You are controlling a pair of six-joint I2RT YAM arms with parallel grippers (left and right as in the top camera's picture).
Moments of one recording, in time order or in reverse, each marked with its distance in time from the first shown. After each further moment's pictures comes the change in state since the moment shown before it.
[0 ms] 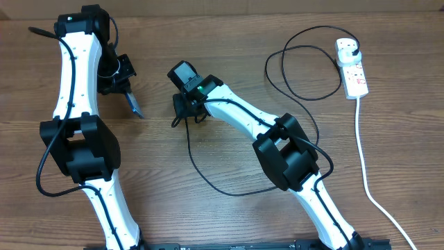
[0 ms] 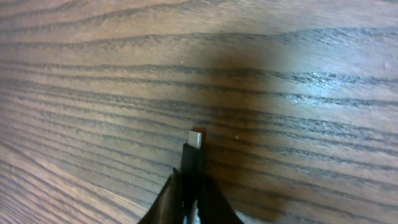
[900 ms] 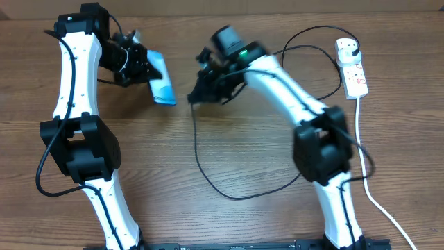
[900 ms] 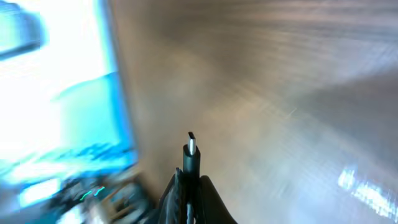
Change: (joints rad) left arm 0.000 0.000 0.000 0.040 0.609 0.275; right arm -0.232 -0.162 0.026 -0.274 -0.744 -0.141
